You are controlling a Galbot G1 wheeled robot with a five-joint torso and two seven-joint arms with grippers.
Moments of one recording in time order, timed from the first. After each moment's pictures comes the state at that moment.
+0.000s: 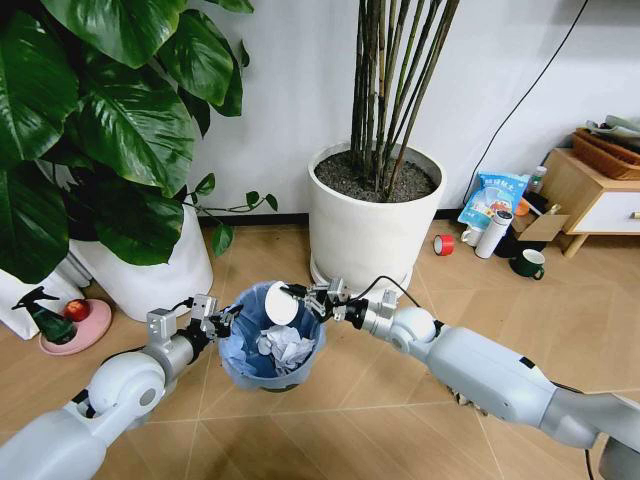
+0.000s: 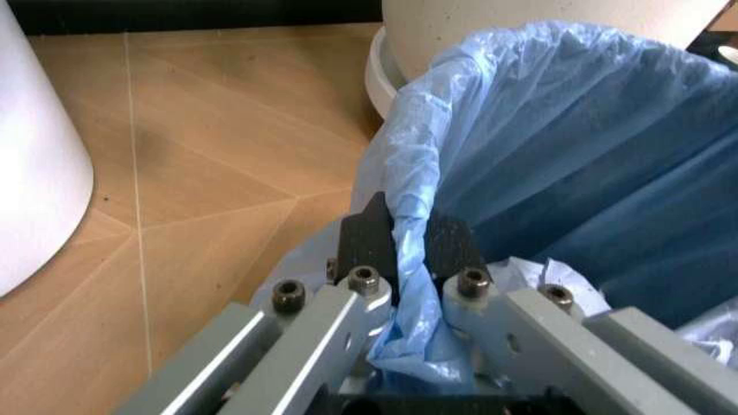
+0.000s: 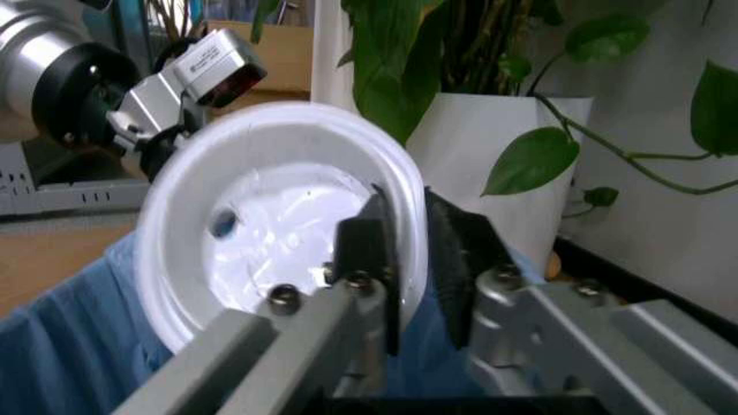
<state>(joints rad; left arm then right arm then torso) 1.15 -0.65 -0.18 -1.95 -1.01 0.33 -0.15 -0.47 0.98 -0.59 1.36 0.84 0.44 -0.56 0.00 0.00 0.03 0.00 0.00</state>
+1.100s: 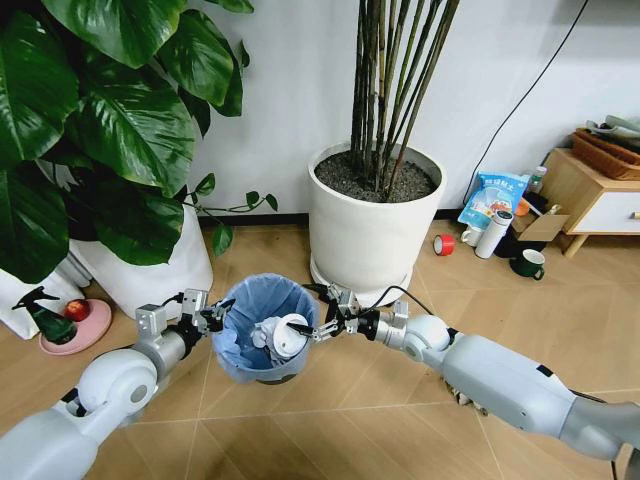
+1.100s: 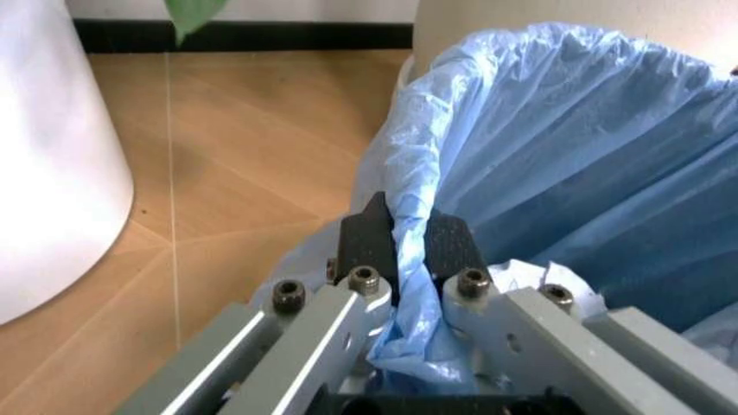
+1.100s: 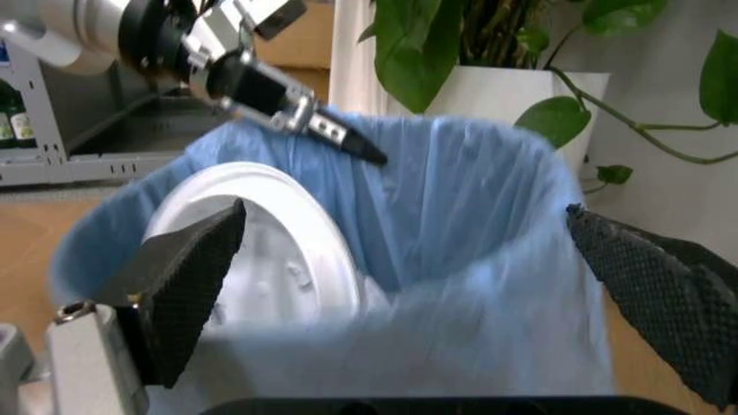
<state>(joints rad) 1.17 -0.65 -0.26 -1.97 -1.04 0.33 -0.17 -0.50 0.90 -0.56 1.38 0.83 0.46 -0.64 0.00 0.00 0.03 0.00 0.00</state>
